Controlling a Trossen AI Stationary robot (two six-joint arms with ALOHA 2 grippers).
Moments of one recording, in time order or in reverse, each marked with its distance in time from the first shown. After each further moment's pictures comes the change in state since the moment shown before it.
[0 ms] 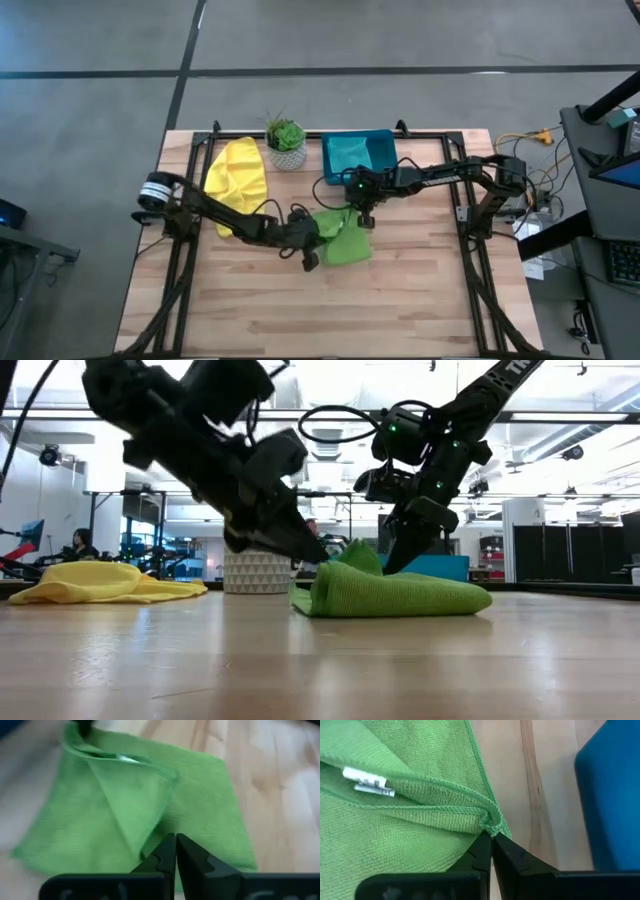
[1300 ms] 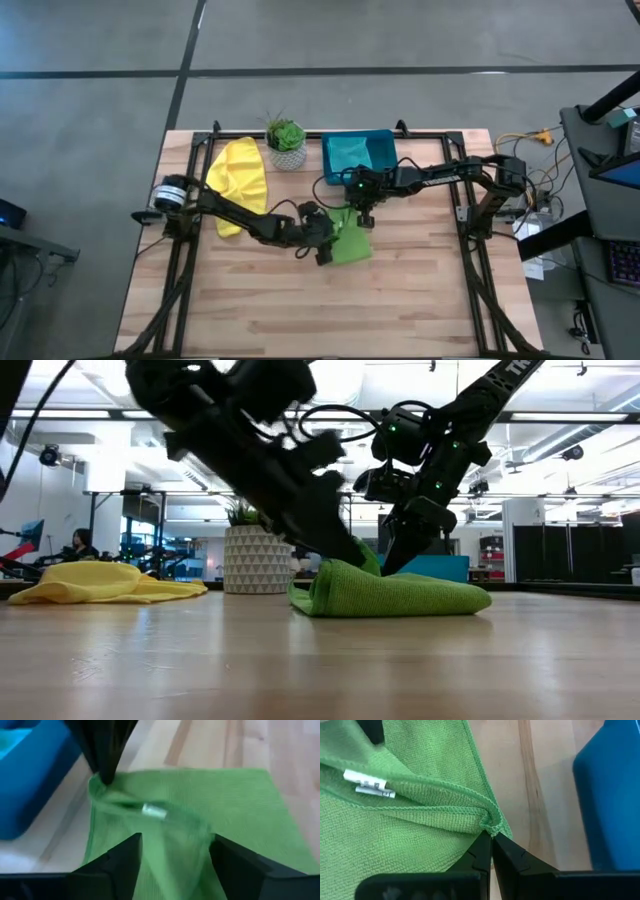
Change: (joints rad) left arm 0.019 0.123 0.197 -0.136 -0.172 0.226; right arm -0.004 0.001 -0.003 0.016 -0.005 0.000
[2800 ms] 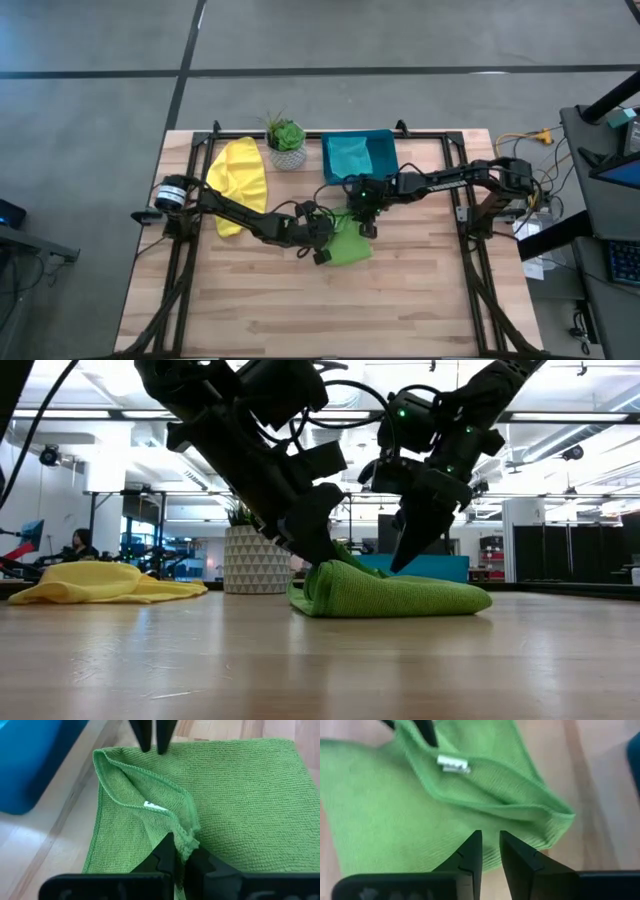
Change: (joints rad) left arm 0.006 0.003 0.058 -0.194 -0.010 -0.053; right arm 0.077 -0.047 -0.018 -0.044 -0.074 0.158
